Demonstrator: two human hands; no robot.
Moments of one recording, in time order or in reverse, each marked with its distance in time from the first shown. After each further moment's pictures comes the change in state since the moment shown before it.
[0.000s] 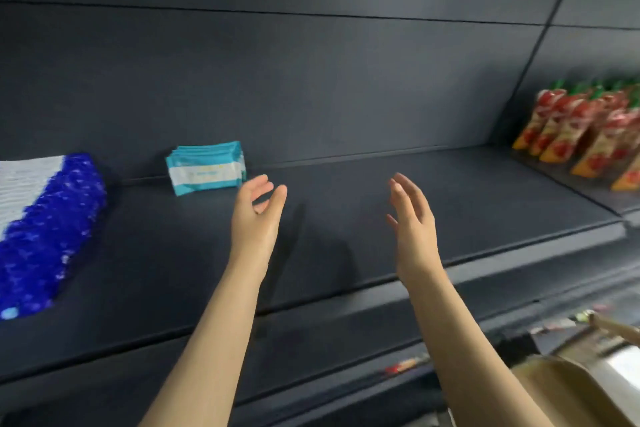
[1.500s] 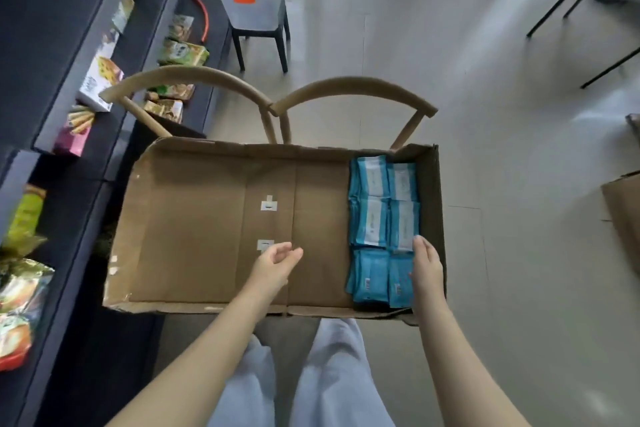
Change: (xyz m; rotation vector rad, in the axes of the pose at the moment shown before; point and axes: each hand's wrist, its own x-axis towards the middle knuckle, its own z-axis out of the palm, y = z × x) left_hand -0.643 -0.236 0.402 0.802 -1.536 -0.656; right_hand -0.452 0.159 -0.711 0.131 1.493 0.756
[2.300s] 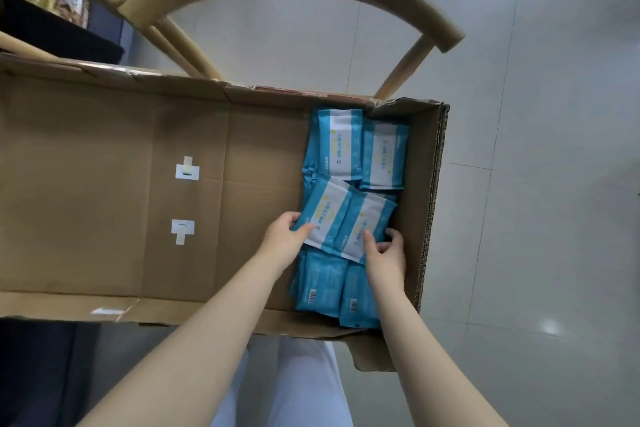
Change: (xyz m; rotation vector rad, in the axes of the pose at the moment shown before) left_hand 0.197 -0.016 0.192 0.145 -0.073 -0.204; right_hand 0.210 0.067 0.005 -0.446 -0.055 0.117
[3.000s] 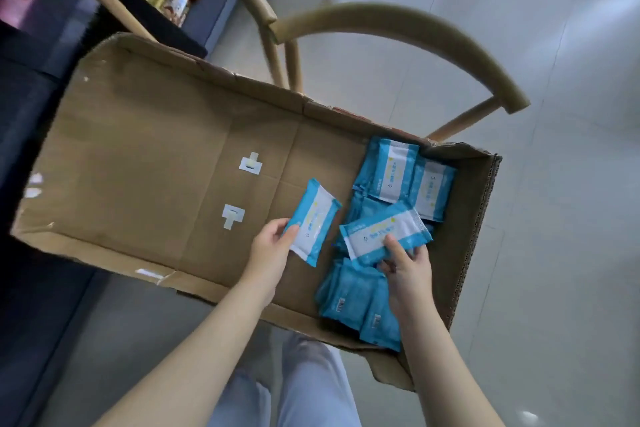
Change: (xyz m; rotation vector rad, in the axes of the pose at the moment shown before) left_hand -0.067 -0.042 -0.068 -0.565 0.248 0.079; right_hand -0.057 -0.040 0.015 0.526 -0.196 -0.050
